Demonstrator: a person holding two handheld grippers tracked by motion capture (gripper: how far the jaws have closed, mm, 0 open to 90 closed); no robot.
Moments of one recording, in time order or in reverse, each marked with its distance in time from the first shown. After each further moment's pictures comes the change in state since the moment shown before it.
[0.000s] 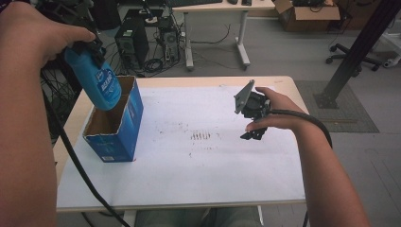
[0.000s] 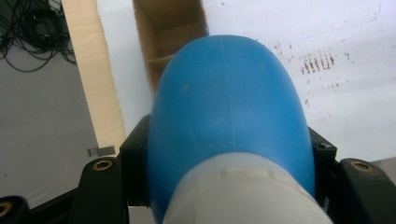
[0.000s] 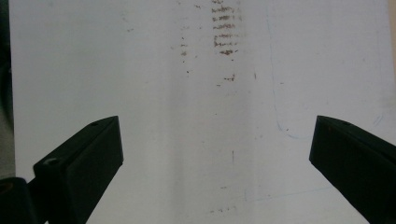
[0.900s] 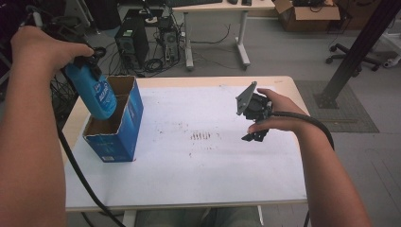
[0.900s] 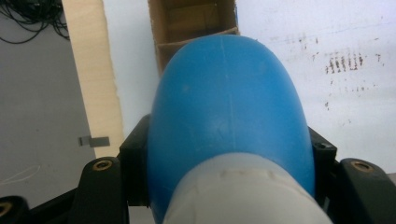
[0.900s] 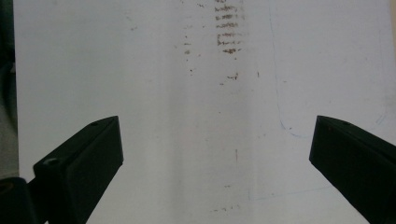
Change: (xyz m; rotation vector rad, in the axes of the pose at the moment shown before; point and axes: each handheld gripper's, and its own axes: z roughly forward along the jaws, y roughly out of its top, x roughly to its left) left arm 0.023 0.003 0.052 0.060 -0.007 -0.065; right arm 0.004 -0.003 -0.001 -0.009 0.000 -0.004
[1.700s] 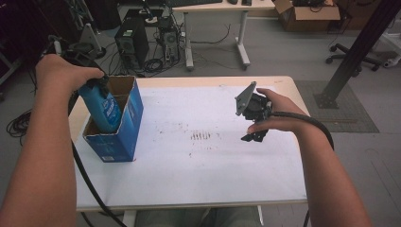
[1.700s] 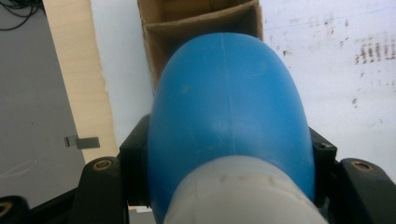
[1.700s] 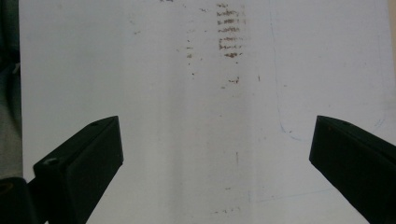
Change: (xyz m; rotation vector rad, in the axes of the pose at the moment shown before) left arm 0.002 -0.003 0.064 0.056 0.017 0.003; right arm 0.002 0.004 -0.002 -0.005 -0.003 -0.009
